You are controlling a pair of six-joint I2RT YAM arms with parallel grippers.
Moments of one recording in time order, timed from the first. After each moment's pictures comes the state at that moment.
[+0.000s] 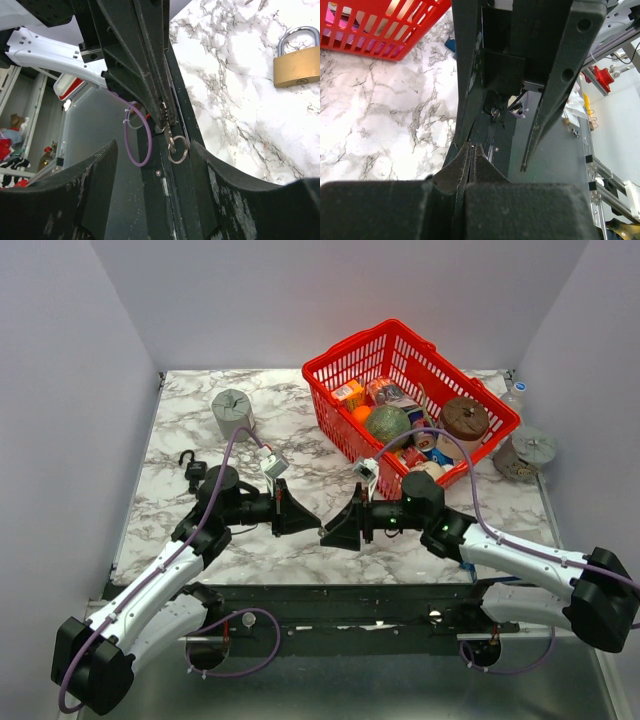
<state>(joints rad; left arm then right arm) -0.51 0.84 0.54 0.10 0.91 -0.52 0.86 1.13 0.62 0.34 -0.63 0.57</state>
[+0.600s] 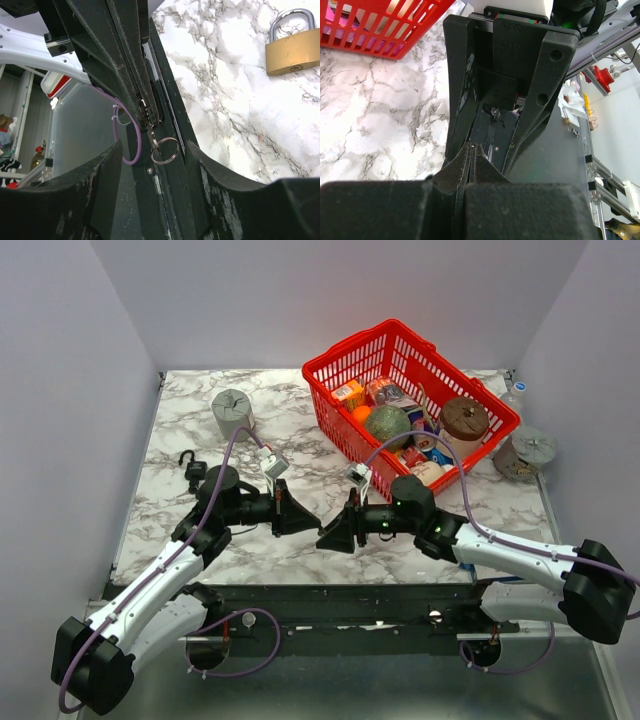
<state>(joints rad) -0.51 0.84 0.54 0.09 0.91 -0.52 0.92 1.17 0.62 0.32 -0.55 0.54</state>
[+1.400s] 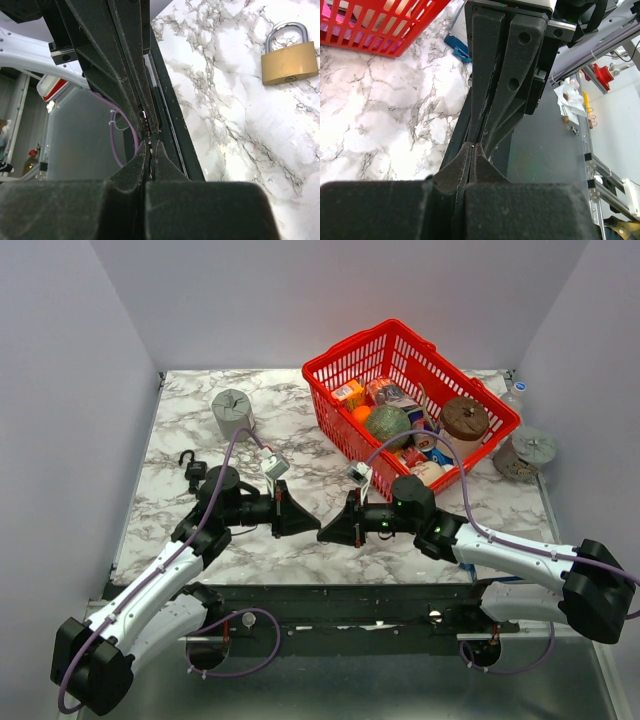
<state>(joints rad) -0.51 0.84 0.54 0.08 0.91 -0.51 0.92 1.18 0.62 0.35 -0.54 0.53</state>
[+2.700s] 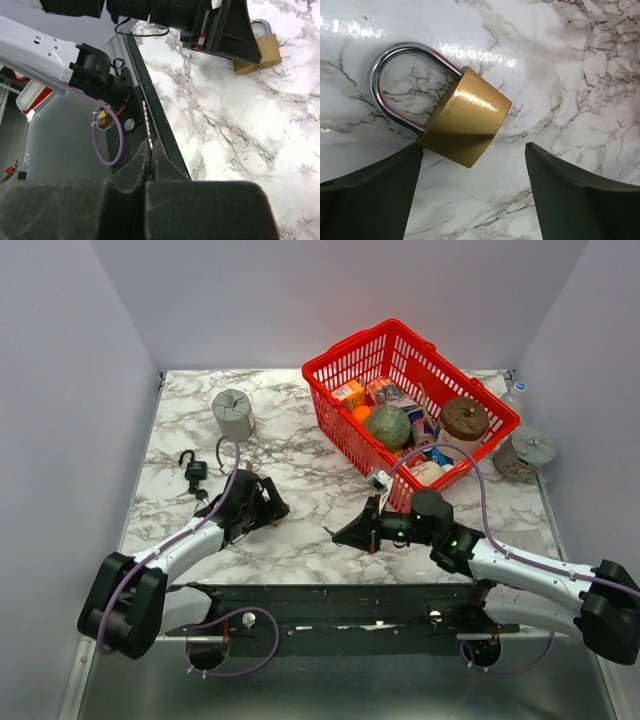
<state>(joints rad) -0.40 1.16 0.45 -0.12 0.01 -0.77 0.89 1.02 0.47 0.37 -0.46 0.50</state>
